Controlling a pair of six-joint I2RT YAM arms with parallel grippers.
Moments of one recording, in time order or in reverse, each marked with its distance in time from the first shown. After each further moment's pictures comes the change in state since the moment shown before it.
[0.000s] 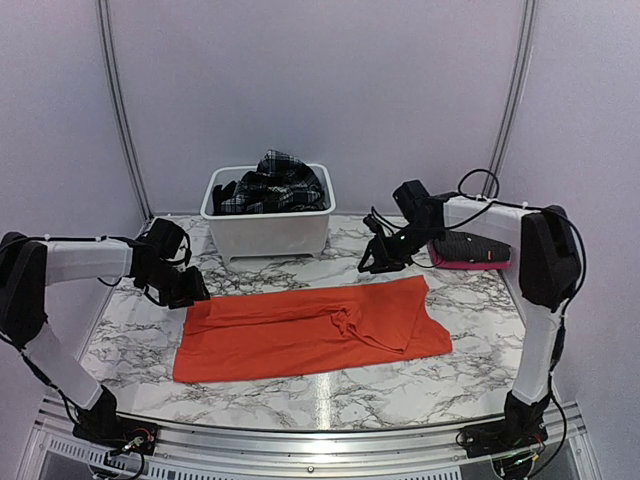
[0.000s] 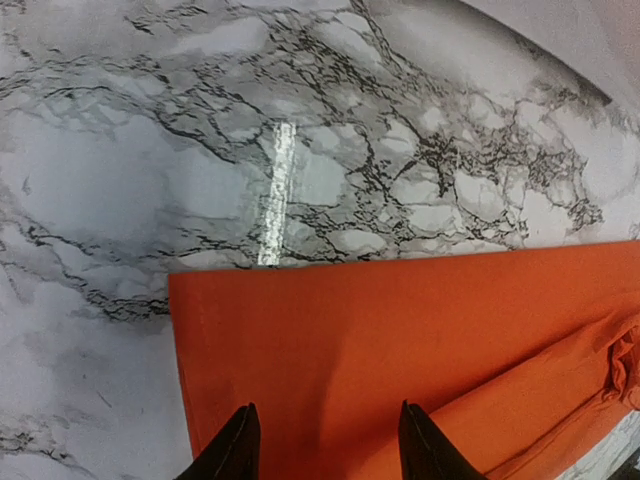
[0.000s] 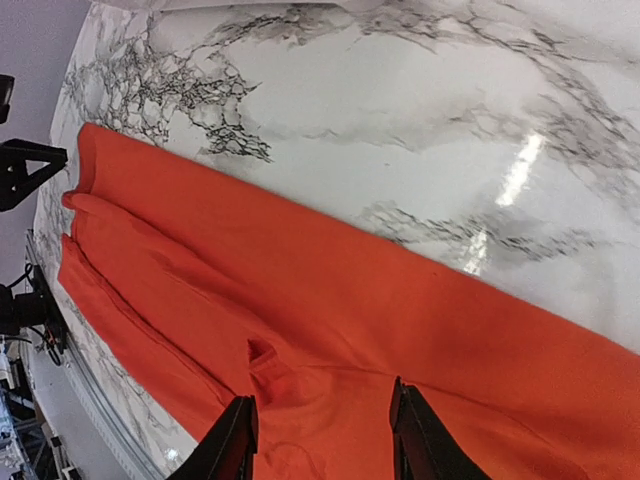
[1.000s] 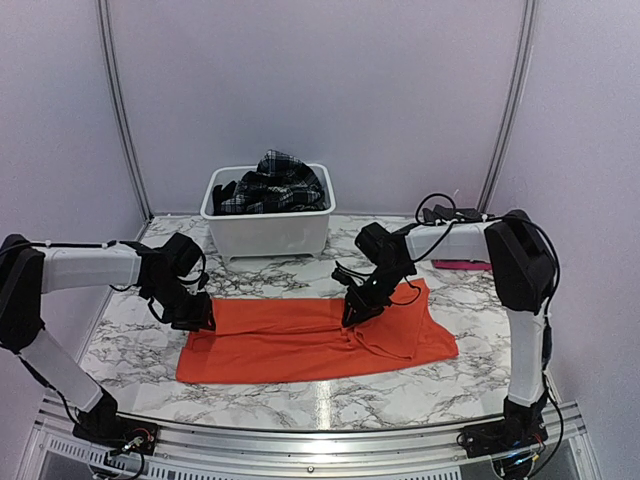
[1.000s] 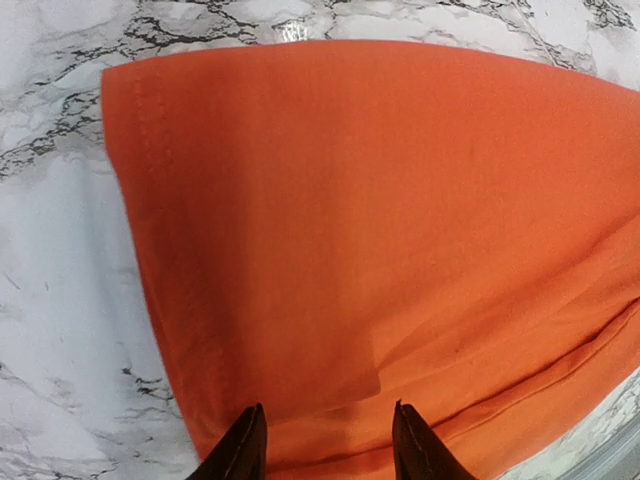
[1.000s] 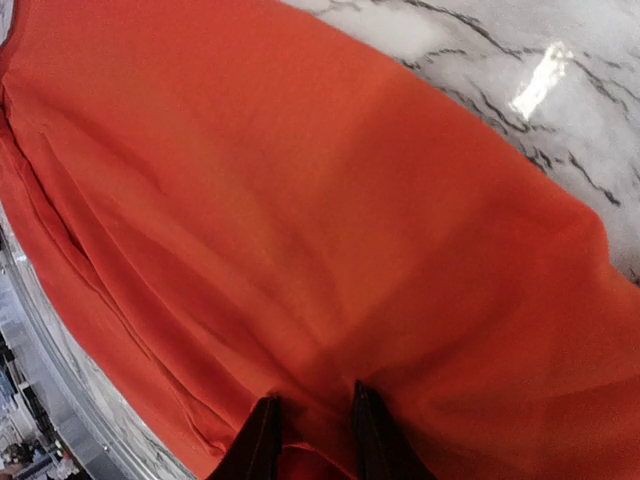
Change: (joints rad) left arm -0.154 0.019 0.010 -0.219 0.013 0.108; right arm 0.226 0.156 -0.047 -0.056 0.043 -0.082
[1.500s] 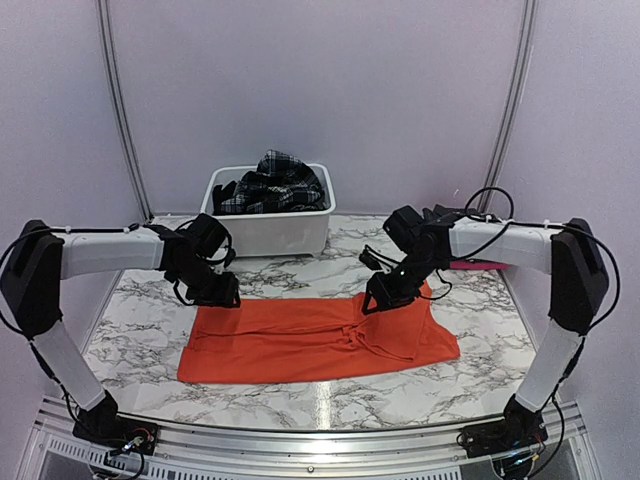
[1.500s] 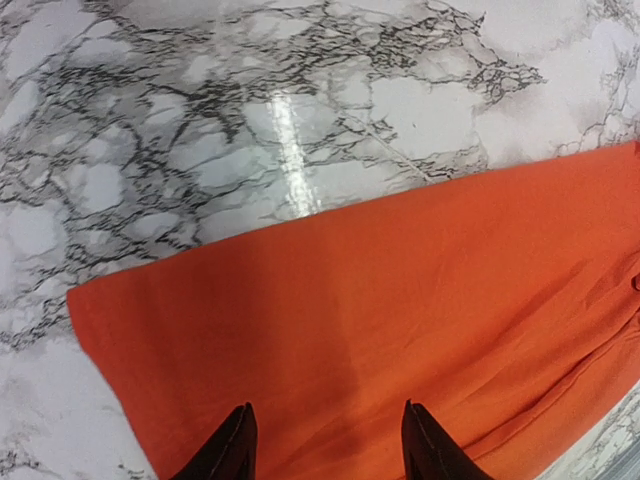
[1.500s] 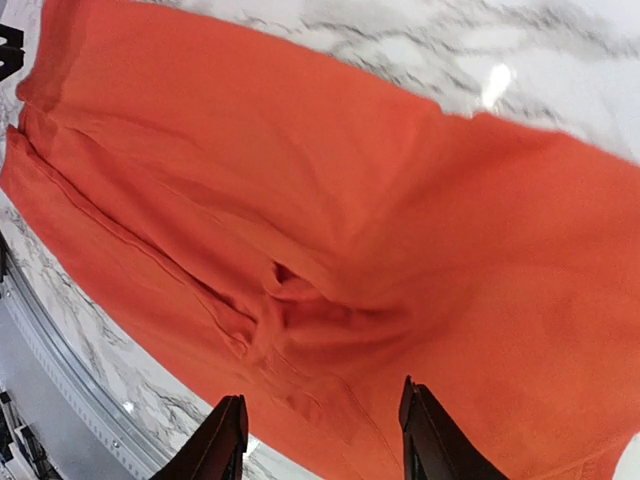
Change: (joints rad) left arm -0.084 0.105 0.200 0.045 -0.086 0.053; right arm -0.020 -0.322 -0.173 -0.006 0.135 0.110
